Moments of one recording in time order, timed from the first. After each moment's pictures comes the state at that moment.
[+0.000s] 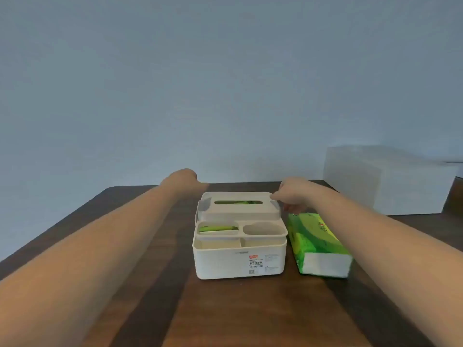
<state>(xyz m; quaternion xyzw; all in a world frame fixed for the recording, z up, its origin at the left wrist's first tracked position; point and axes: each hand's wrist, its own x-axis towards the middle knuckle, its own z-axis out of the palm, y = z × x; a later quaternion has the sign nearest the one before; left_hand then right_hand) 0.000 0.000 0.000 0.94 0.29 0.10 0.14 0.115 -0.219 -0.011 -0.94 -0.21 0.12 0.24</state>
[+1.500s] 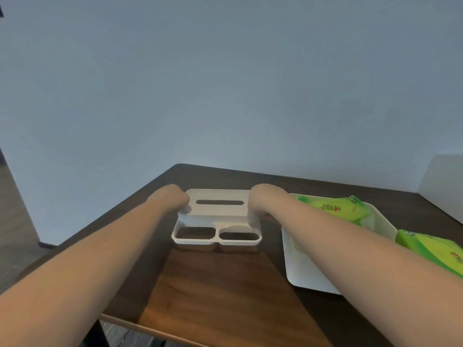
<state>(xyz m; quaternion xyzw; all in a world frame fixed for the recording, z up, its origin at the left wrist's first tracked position) -0.123 0.172 -0.068 0.84 0.48 0.09 0.23 0.007 0.015 -0.036 -0.93 -0.35 0.11 -0.07</state>
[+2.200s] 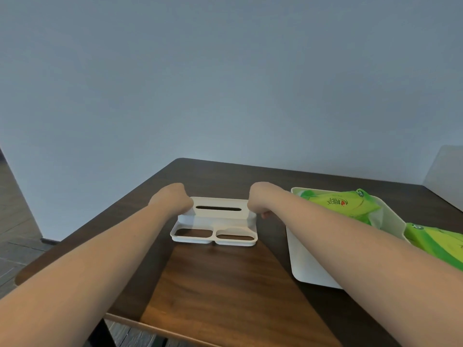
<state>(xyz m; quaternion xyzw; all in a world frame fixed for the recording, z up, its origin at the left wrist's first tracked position) -0.117 0.181 -0.092 0.87 0.45 0.10 0.14 0.011 0.026 -0.053 -0.92 -0.38 0.10 -0.05</state>
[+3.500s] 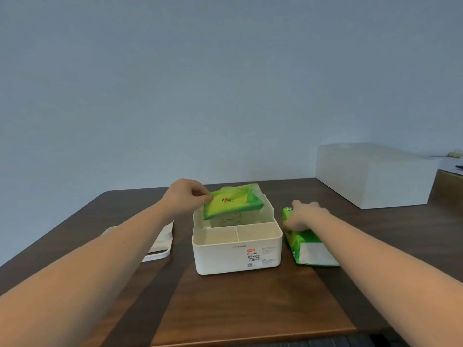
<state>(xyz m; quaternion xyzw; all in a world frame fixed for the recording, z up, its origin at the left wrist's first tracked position) -0.032 -0.019 -0.028 0.91 0.16 0.22 0.32 0.105 -0.248 -0.068 -0.99 -0.07 0.11 0.08</state>
